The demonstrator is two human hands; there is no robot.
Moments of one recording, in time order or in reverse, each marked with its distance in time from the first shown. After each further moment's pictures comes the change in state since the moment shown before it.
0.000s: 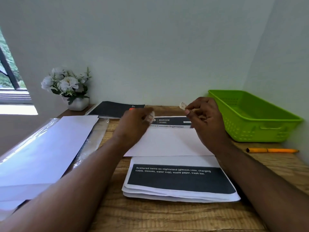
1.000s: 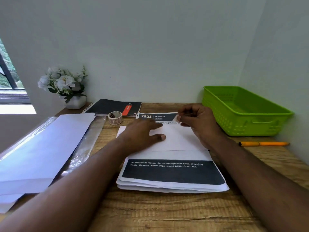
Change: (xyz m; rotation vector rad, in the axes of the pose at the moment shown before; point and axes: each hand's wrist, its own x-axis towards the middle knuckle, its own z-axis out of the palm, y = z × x) left_hand -0.010 0.008 0.020 0.321 -0.476 0.043; right_hand 0.000 0.006 -0.002 0.298 -0.092 0.478
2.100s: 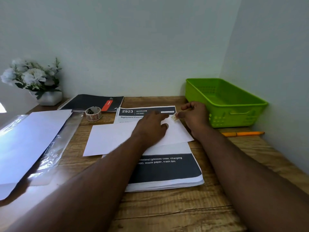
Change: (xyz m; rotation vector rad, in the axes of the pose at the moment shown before) left_hand 0.048 0.069 0.047 -0.146 0.137 -0.014; right_hand 0.024 0.034 -0.041 -0.294 0.373 0.218
